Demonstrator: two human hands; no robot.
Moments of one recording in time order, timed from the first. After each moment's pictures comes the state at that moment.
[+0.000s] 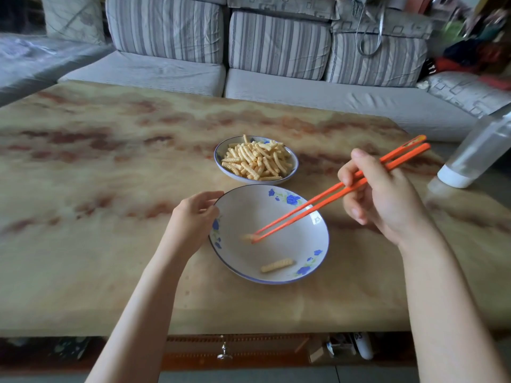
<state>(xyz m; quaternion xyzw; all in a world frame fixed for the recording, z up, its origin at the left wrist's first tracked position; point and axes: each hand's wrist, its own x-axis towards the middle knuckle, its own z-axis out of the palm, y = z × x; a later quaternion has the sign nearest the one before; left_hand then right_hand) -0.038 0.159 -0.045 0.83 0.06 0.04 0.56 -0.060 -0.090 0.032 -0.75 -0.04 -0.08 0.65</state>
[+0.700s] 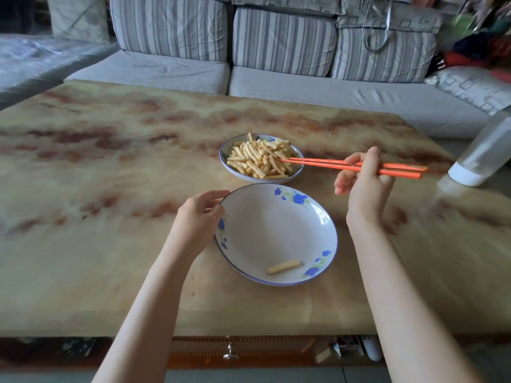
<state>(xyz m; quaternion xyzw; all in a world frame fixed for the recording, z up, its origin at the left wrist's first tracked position) -0.037 0.159 -0.043 0.83 0.06 0.04 0.55 -0.004 -0.069 -0.012 -0.61 0.10 -0.33 0.71</state>
